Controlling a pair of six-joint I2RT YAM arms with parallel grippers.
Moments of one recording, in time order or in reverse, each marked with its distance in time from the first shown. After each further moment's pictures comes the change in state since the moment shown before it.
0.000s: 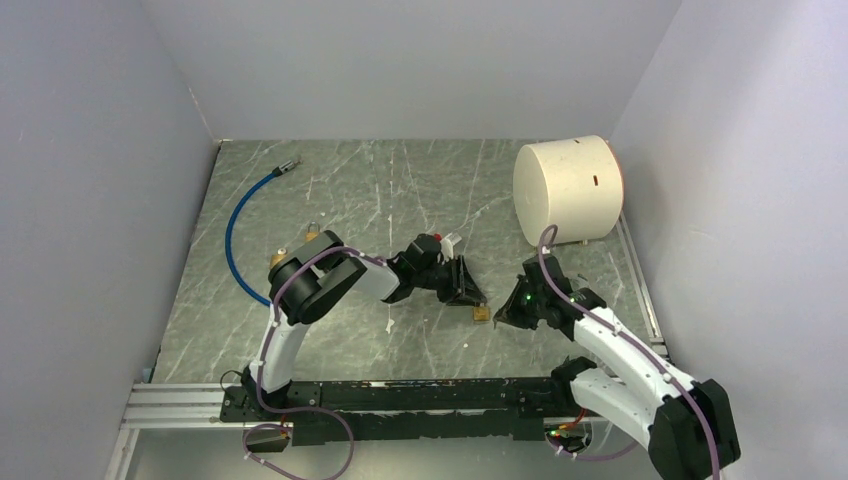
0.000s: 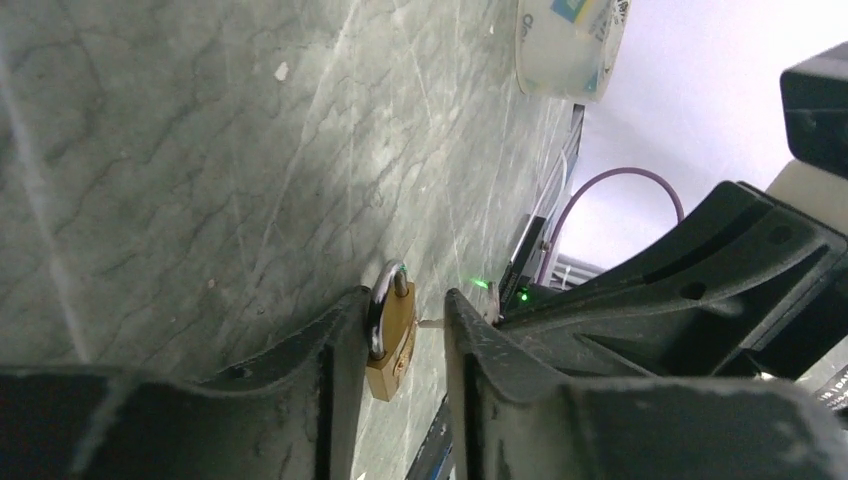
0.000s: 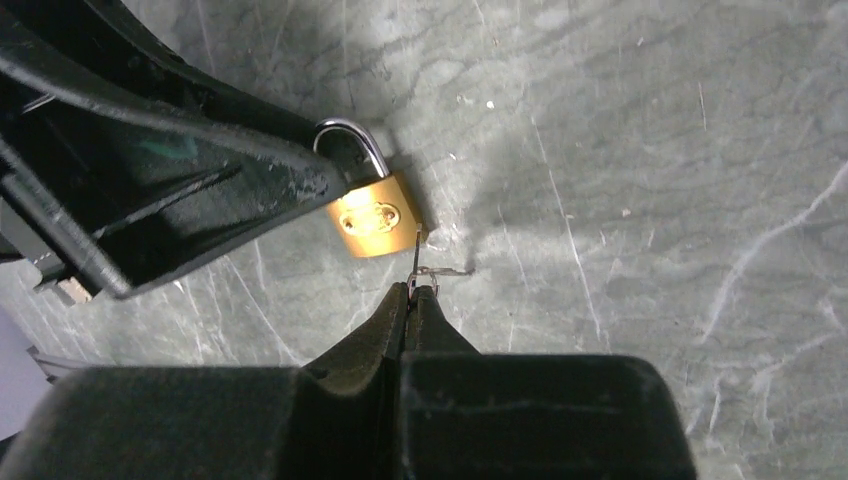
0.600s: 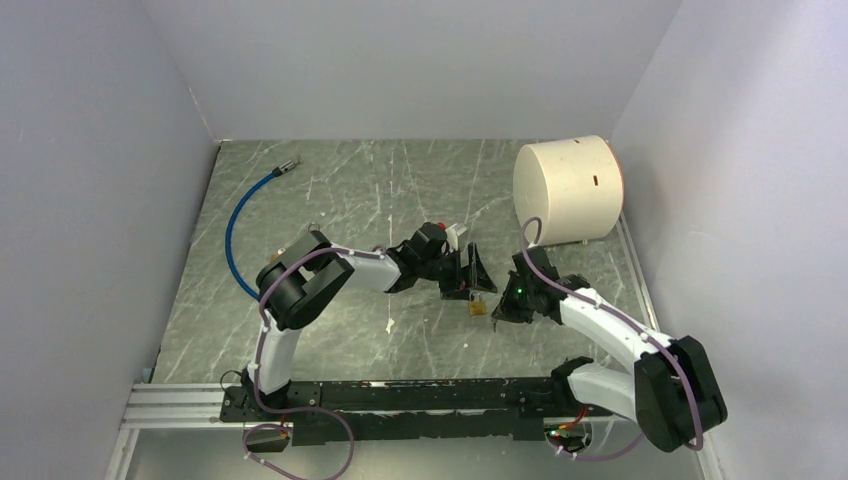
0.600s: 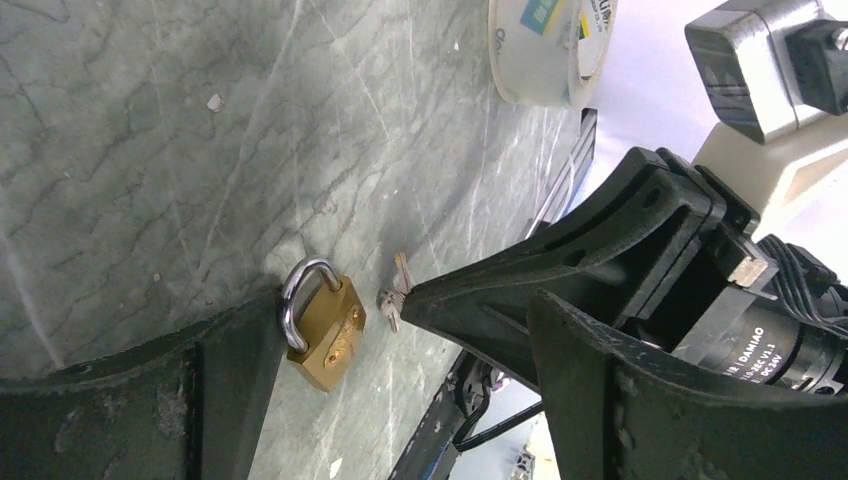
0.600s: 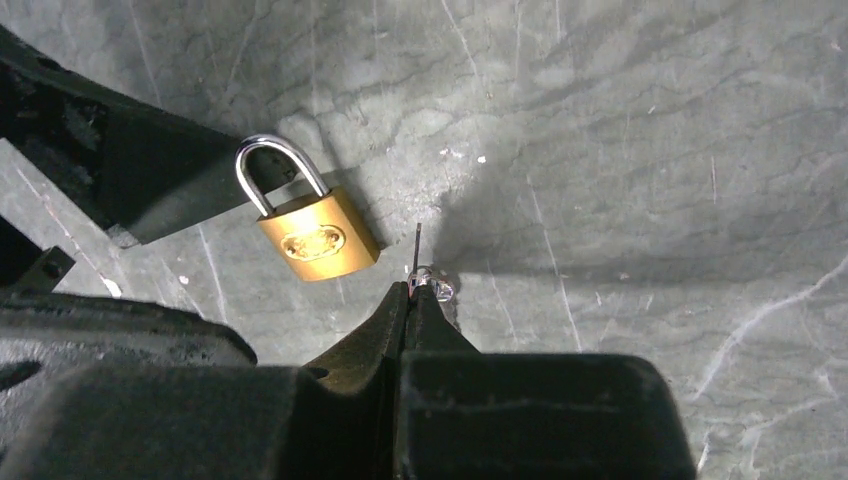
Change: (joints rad) left arm 0.000 -0.076 0.080 -0.204 -0.039 0.092; right arm -0.003 0.208 0.039 0.092 0.005 -0.067
